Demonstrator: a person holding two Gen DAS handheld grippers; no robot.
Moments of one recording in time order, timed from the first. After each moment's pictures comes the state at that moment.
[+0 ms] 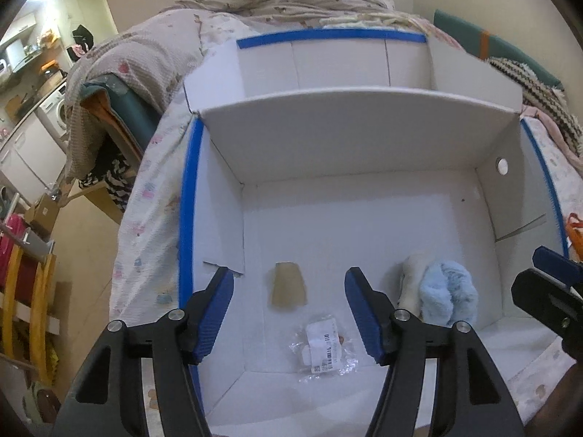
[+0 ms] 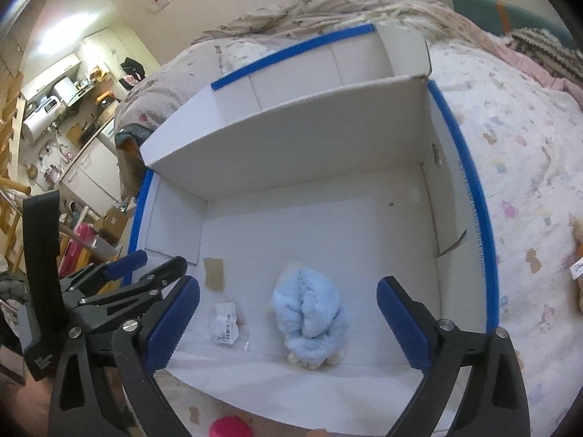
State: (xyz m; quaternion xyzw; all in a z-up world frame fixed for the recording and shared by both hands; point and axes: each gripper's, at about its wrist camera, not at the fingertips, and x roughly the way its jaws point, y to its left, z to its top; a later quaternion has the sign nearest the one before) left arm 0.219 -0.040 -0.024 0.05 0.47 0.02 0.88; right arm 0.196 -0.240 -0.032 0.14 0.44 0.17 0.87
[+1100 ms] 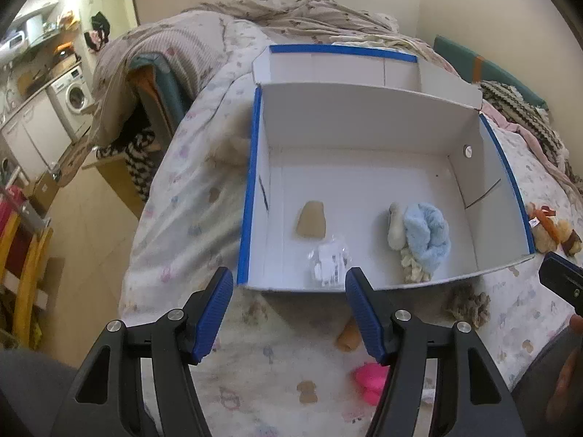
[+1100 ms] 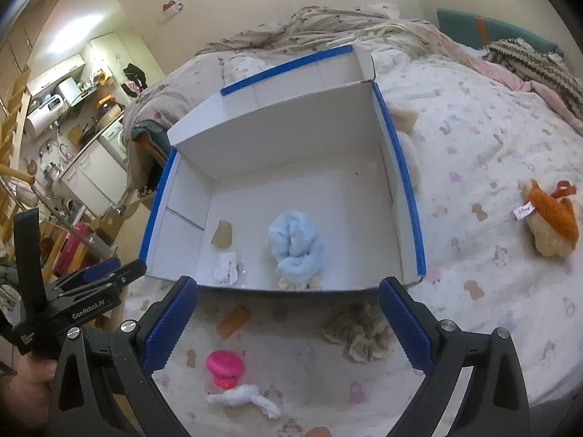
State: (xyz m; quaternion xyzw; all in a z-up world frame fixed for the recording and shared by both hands) left arm 0.100 -0.004 -0.006 0.00 0.45 0.02 0.89; right arm 0.097 -0.266 -0.018 0.13 0.42 0.15 0.89
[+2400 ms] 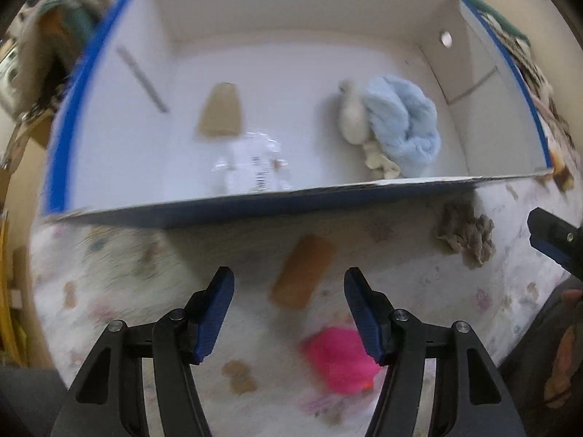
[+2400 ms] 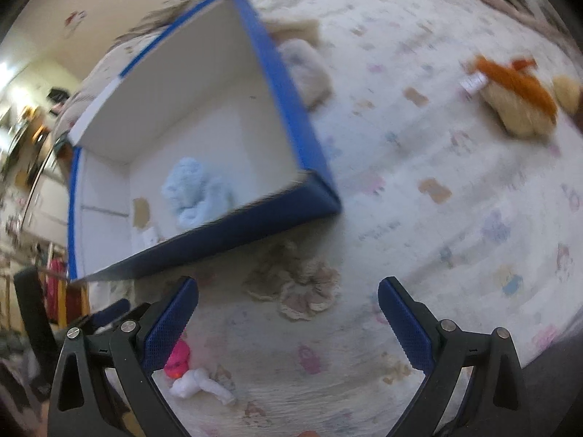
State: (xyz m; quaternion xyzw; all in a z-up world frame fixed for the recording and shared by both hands) left arm 0.131 -0.058 -0.109 0.02 0.58 -0.08 0.81; right arm 0.105 -0.316 -0.100 0.22 0.53 0.03 0.82
